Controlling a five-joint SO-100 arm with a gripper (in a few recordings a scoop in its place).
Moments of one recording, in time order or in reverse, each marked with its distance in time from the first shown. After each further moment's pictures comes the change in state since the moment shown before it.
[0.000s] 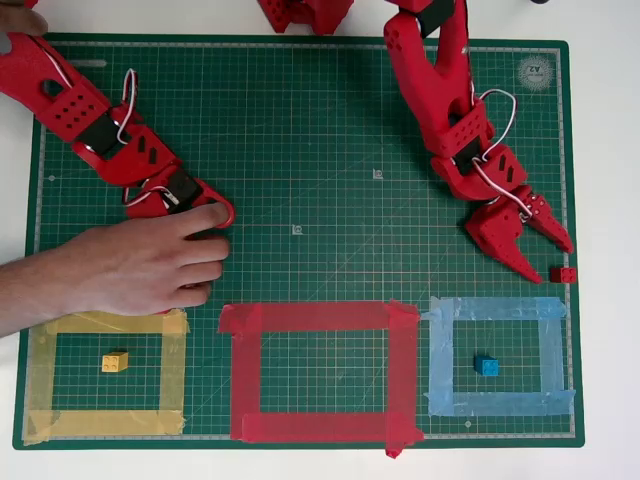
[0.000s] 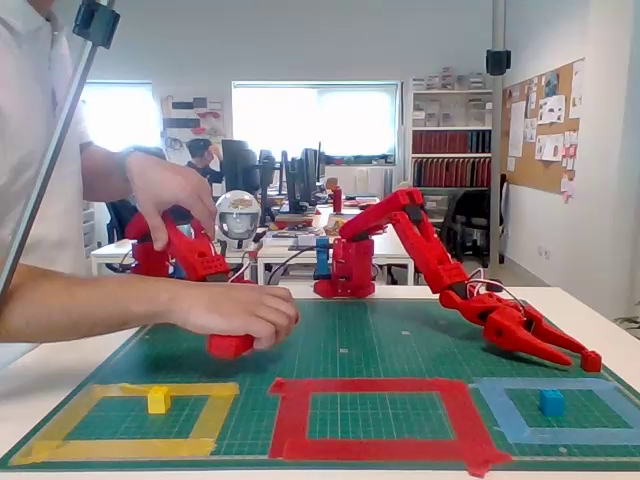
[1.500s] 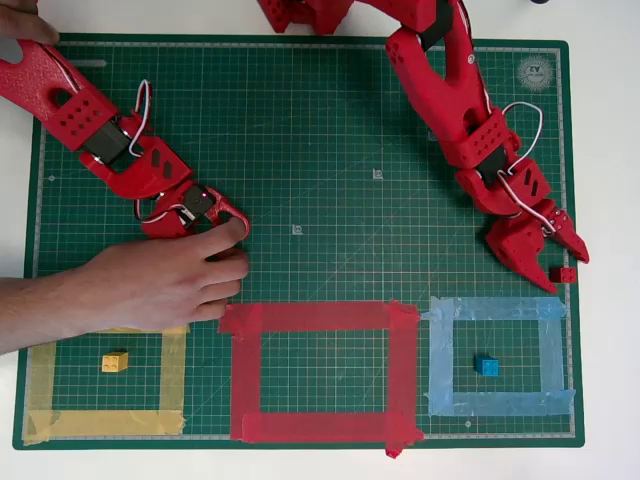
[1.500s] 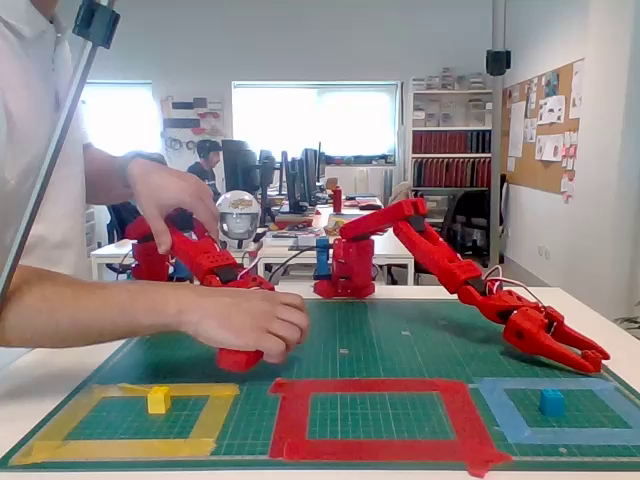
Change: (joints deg) arm -1.0 -7.2 -21.4 20.6 2.8
